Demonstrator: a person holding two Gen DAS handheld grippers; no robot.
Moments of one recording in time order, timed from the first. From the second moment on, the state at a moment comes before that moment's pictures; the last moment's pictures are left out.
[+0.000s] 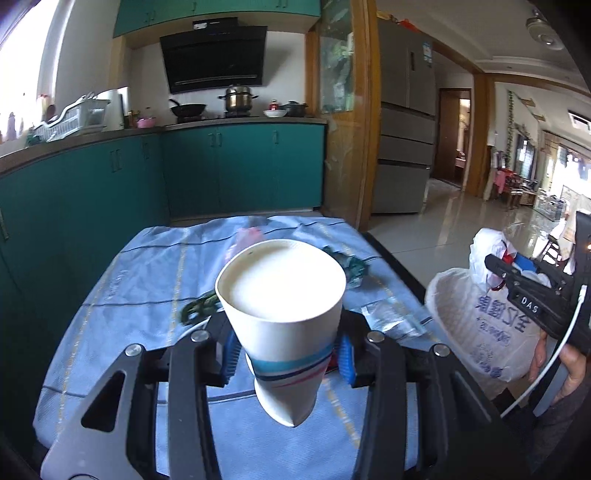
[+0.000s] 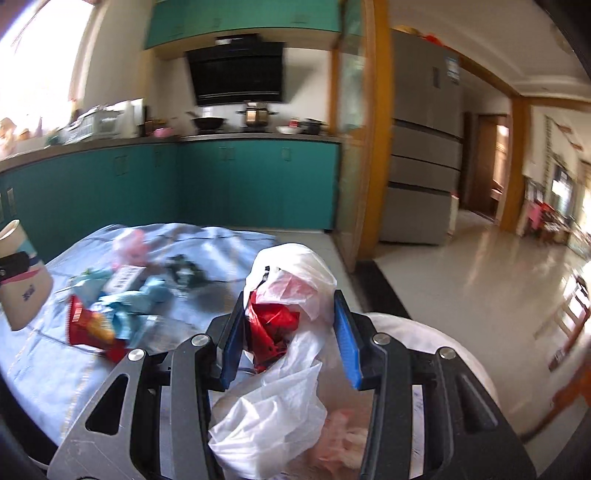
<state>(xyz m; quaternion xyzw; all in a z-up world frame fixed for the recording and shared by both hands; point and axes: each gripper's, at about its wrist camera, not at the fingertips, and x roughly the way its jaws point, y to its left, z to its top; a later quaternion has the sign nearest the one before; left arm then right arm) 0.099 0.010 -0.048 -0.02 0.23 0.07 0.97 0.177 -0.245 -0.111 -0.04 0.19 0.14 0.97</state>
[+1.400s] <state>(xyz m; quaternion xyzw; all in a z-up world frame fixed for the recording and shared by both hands) 0.230 -0.131 -0.073 -0.02 0.31 -0.13 0.94 0.165 -0.358 -0.124 0.08 0.20 0.00 0.98</state>
